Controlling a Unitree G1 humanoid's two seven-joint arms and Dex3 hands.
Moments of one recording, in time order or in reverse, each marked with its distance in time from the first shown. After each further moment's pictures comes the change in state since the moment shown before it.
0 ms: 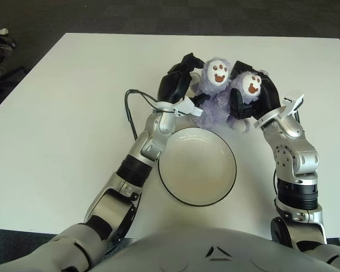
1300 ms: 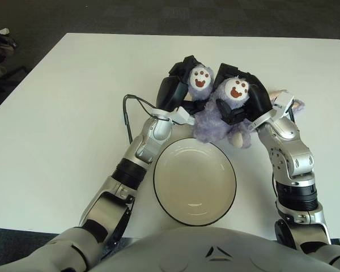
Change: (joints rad) left arm 0.031 0.034 0.023 0.068 -0.015 -0.280 0.096; right arm 0.007 -0.047 0.084 -0.027 -0.052 -0.073 0.055
